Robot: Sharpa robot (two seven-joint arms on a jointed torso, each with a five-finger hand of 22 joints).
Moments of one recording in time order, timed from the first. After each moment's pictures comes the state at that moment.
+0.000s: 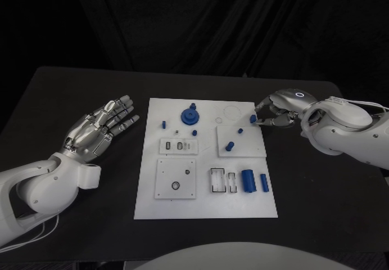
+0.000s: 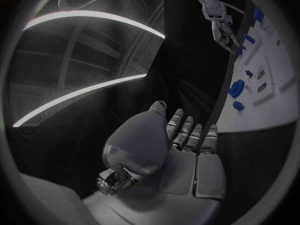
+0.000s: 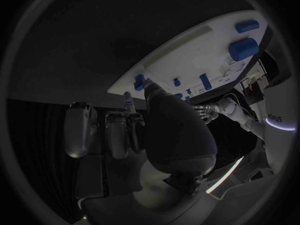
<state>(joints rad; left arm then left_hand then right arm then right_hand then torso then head) 1.22 -1.10 -0.21 1.69 0.12 0.08 0.68 1.45 0.28 -0.17 0.24 0.54 0.45 0.13 0.10 0.06 0.14 0.19 0.30 0.04 0.06 0.18 0.08 0.02 0.16 0.05 0.28 0.03 0.02 1.37 -1.12 -0.25 1.60 -1.64 -0.39 -0.17 1.36 -0.11 0.13 0.28 0.15 0.86 0.09 0.08 0.22 1.47 0.01 1.57 1.31 1.46 -0.04 1.57 1.31 0.04 1.44 0.07 1.36 1.31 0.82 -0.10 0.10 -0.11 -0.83</state>
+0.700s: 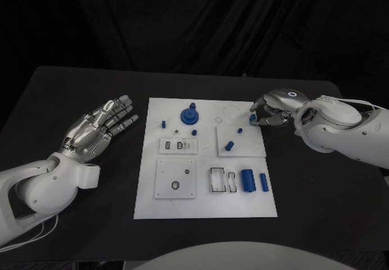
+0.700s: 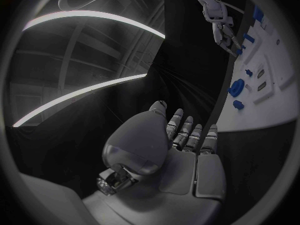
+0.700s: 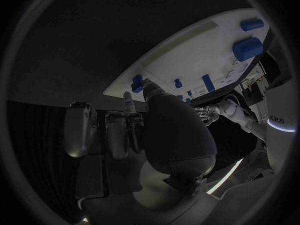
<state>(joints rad) 1.22 -1.09 -0.21 1.69 0.12 0.08 0.68 1.45 0.28 -0.17 0.24 0.54 0.45 0.13 0.10 0.06 0.14 0.19 0.30 0.04 0.06 0.18 0.08 0.02 0.16 0.05 0.28 0.03 0.02 1.37 -1.08 -0.25 1.56 -1.64 -0.38 -0.17 1.38 -0.10 0.13 0.28 0.17 0.86 0.09 0.08 0.22 1.47 0.01 1.57 1.31 1.46 -0.04 1.57 1.31 0.04 1.44 0.07 1.36 1.31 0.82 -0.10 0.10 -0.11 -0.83</state>
